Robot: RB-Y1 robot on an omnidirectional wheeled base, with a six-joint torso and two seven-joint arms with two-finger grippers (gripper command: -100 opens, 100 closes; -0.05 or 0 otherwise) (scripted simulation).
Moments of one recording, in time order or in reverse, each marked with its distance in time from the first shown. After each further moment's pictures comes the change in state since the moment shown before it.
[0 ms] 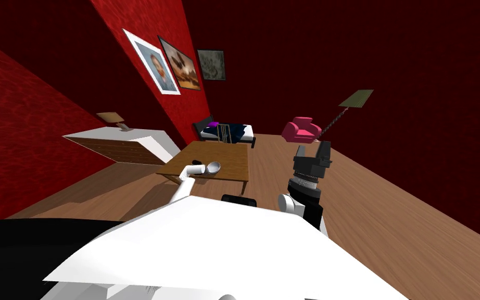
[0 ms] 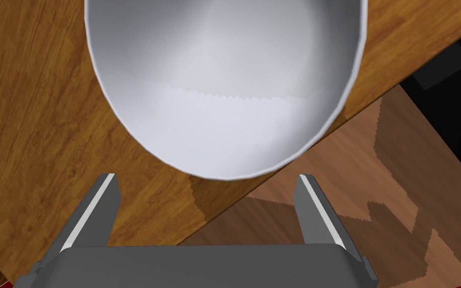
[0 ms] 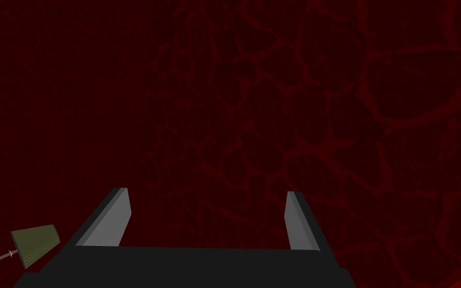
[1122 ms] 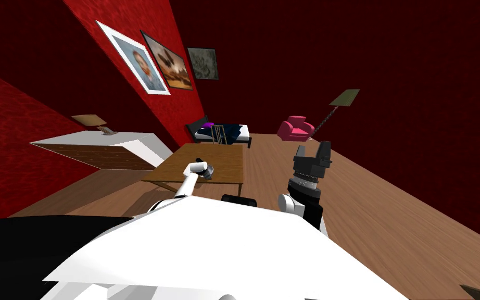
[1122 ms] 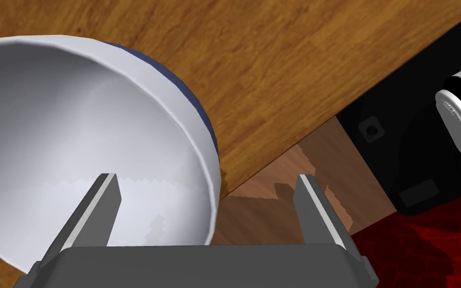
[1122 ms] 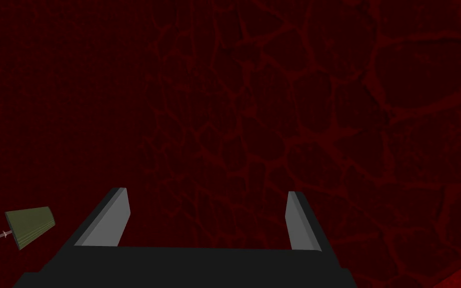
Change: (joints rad) left arm -0.119 -0.014 0.049 0.158 0.017 0.256 0.070; right arm 0.000 0.000 0.000 0.000 0.000 0.000 0.000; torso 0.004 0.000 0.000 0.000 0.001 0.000
